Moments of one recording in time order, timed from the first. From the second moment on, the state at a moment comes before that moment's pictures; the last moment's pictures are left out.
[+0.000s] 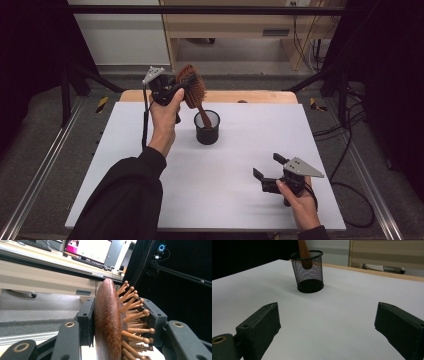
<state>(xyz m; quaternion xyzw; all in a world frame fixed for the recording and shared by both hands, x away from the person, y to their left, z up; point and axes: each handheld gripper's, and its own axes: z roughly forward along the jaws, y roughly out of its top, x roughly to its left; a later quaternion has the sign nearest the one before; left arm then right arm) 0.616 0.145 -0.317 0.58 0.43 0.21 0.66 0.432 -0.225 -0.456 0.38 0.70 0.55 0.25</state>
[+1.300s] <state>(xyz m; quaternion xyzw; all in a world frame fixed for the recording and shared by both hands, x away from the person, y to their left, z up) 0.617 0.131 -0.331 0.60 0.43 0.20 0.65 0.432 -0.224 -0.456 0.38 0.70 0.55 0.24</state>
